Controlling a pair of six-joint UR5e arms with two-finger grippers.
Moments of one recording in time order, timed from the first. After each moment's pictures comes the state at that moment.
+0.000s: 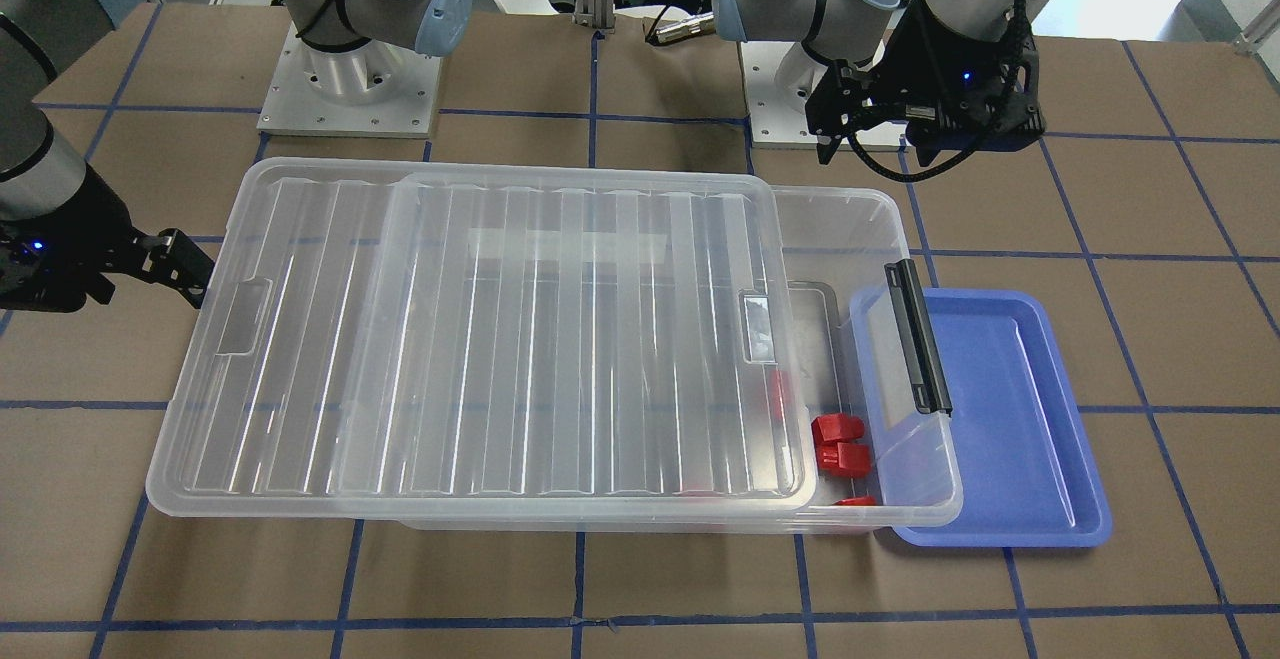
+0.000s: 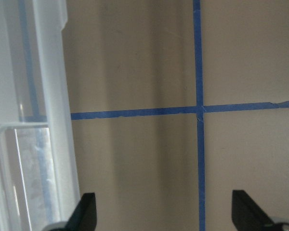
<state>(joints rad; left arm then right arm) -1.53 -1.53 -1.56 -1.73 1.54 0.01 1.24 -1.50 1.85 -1.94 -1.57 -0.29</state>
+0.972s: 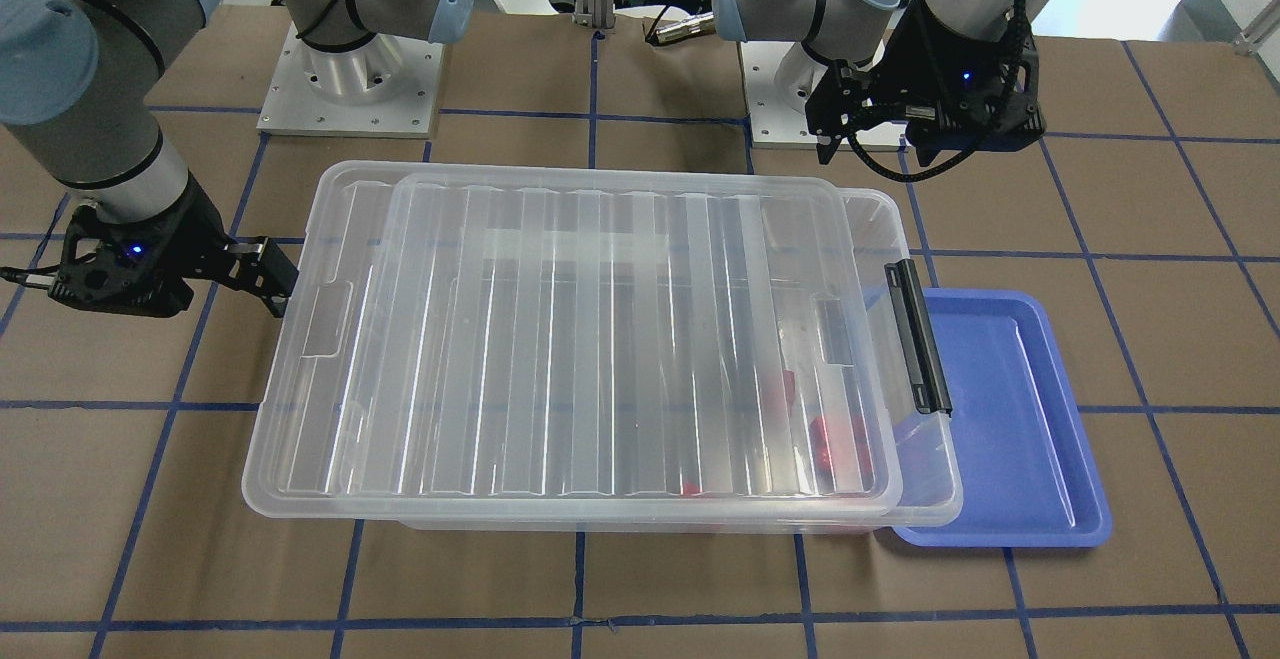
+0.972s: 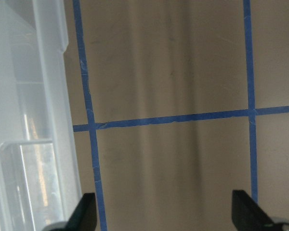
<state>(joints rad) -1.53 -1.53 -1.56 -1.73 1.54 0.01 1.39 -1.50 1.85 -1.97 -1.57 -0.10</state>
